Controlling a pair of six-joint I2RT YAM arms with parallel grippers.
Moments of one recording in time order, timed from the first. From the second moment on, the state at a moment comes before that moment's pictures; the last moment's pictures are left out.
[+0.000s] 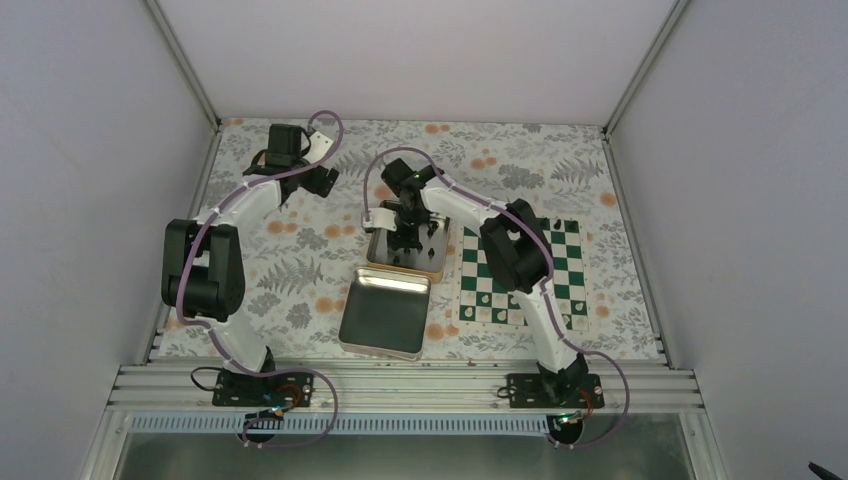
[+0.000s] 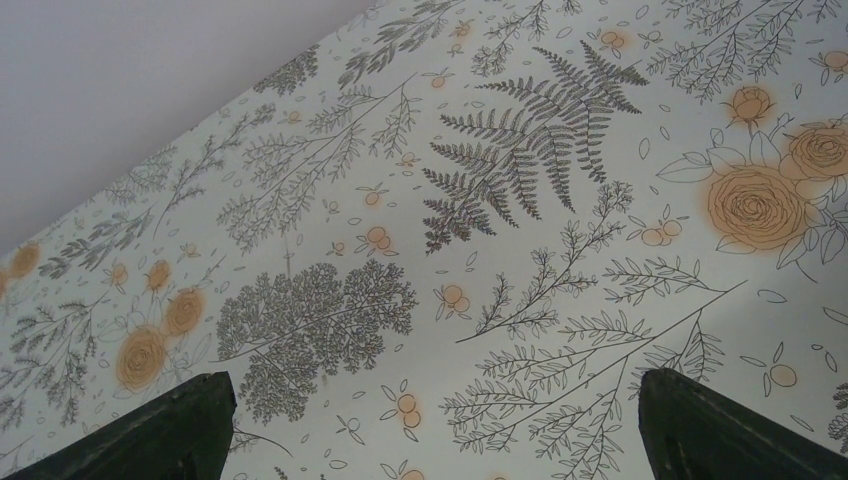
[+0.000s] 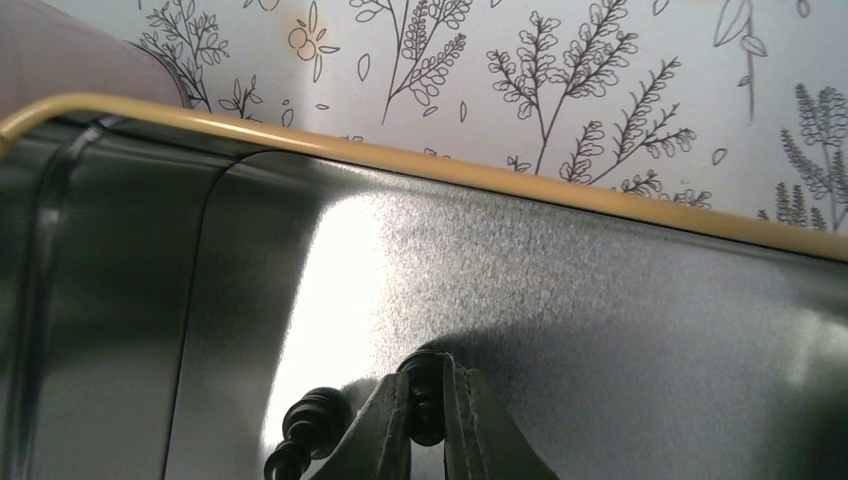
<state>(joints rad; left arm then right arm) -0.13 1.75 1.25 -0.23 0.06 0.41 0.71 2.31 1.88 -0.96 -0.36 -0.86</state>
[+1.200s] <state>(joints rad) -0.13 1.75 1.25 -0.24 0.06 0.41 0.36 1.92 1.51 -0.92 -0.27 -0.79</state>
